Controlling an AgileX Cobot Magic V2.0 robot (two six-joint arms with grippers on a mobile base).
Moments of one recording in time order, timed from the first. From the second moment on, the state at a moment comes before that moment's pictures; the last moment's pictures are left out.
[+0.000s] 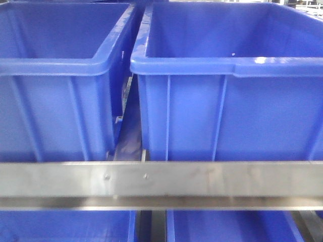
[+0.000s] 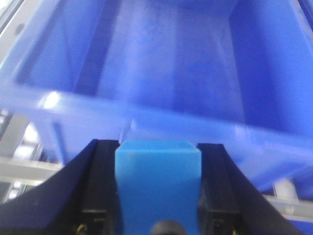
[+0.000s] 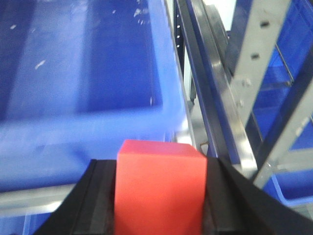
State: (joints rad) left arm -0.14 0.48 -0.51 0.03 0.54 -0.33; right arm 0.01 0.51 -0.47 -0.09 0.47 0.24
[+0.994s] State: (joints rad) left arm -0.14 0.48 -0.51 0.03 0.54 -0.33; right arm 0.01 0.51 -0.47 -0.09 0.47 0.24
